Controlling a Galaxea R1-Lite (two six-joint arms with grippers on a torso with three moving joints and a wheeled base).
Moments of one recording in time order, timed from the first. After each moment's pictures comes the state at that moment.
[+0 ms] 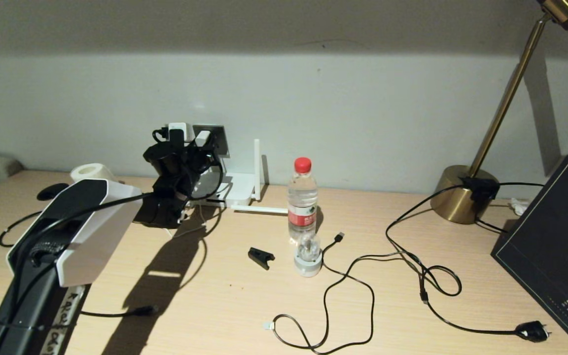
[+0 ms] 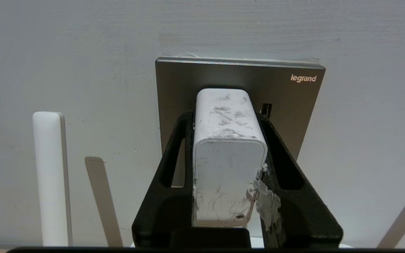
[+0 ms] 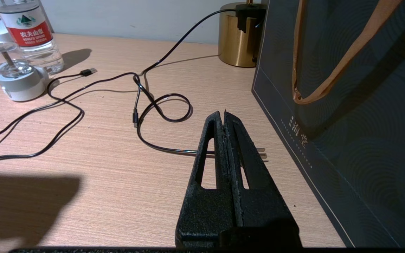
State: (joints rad) left arm -0.15 2.60 -1.86 -1.04 0.04 0.02; right arm 0.00 0.00 0.00 -0.09 0.01 -0.01
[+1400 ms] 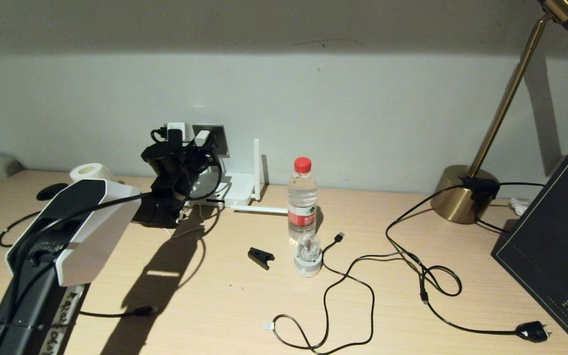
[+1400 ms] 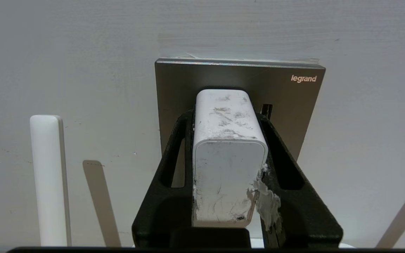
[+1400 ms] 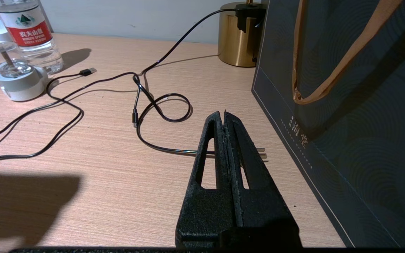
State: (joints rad) left arm -0.15 2.60 -1.86 -1.05 0.02 0.02; right arm 0.00 0.00 0.00 -0.09 0.01 -0.01
